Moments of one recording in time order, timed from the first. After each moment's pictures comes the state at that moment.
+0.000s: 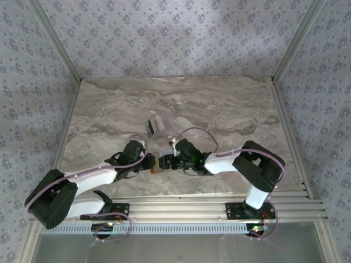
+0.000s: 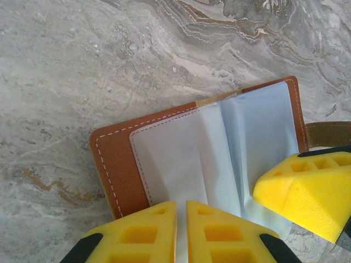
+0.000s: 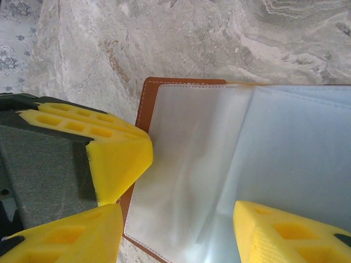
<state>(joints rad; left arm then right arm) -0.67 1.21 0.37 0.02 0.13 -0.78 0.95 1.71 0.68 0.37 -0.24 0.78</state>
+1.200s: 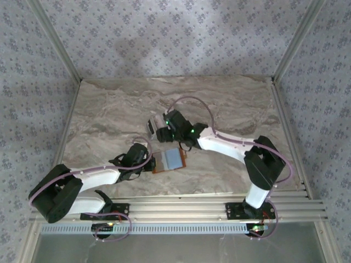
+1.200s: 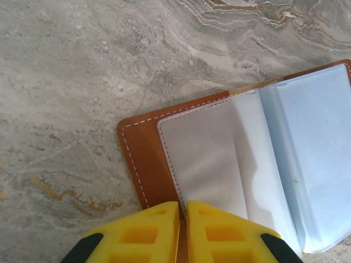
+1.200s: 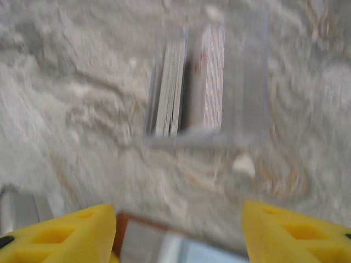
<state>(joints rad) -0.72 1.27 0.35 0.05 0.02 -0.72 0.86 1.74 1.27 -0.31 0.09 0.47</state>
